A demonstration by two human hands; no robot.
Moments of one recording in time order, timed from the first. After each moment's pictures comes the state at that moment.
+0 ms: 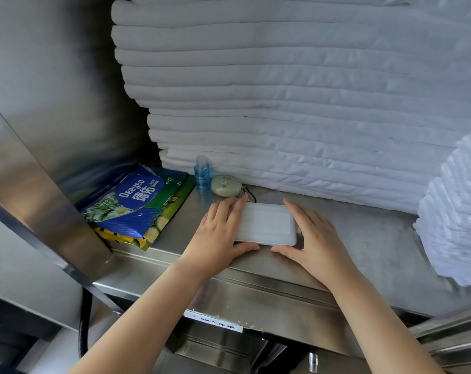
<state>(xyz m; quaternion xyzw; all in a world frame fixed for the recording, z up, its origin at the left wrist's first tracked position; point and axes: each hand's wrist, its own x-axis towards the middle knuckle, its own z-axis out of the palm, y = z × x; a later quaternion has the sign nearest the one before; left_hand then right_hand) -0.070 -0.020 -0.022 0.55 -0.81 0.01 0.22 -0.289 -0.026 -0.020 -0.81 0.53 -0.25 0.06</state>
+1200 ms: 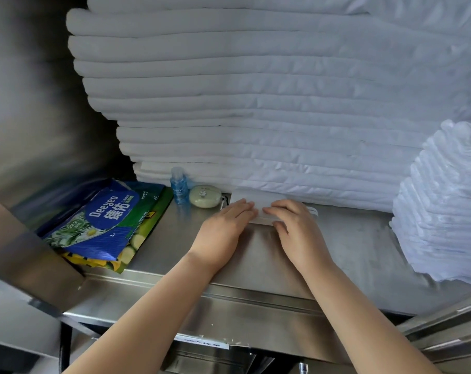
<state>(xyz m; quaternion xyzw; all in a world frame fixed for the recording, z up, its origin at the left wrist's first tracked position) -0.107 -0.062 -0.019 0.47 -0.84 -0.01 0.27 -0.283 -0.055 -0.017 -0.76 0.56 -0.33 0.05</state>
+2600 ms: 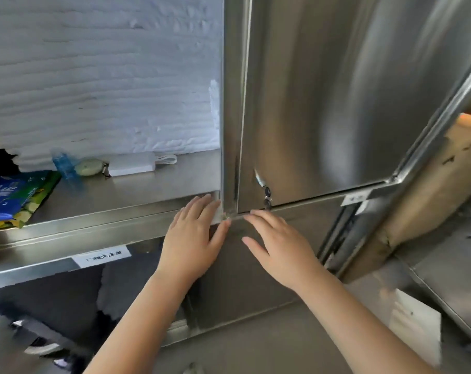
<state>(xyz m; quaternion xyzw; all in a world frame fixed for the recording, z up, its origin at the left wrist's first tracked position) -0.234 0.217 0.023 0.43 -0.86 -0.09 0.26 -0.407 0.293 0.012 -0.70 0.68 -0.20 -0.01</state>
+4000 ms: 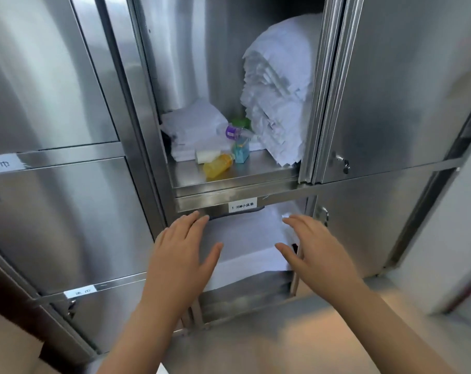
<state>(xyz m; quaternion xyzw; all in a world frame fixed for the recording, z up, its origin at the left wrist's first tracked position) -1.060 0.732 0.078 -0.26 -0.93 -0.18 0.19 -0.984 0.965 0.060 0.07 0.97 -0.15 -0.20</state>
